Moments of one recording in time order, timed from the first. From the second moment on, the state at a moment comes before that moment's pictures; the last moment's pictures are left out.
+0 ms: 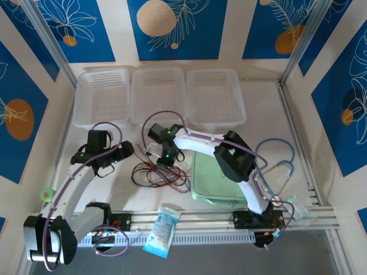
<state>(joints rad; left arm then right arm) -0.09 0.99 0.66 -0.63 0.17 -0.52 0.94 2.13 1.64 -0.91 -0.20 -0.24</state>
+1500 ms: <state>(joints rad) -0.09 0.99 0.66 -0.65 0.21 -0.52 0.92 2.08 1.56 -0.85 -0.21 -0.26</state>
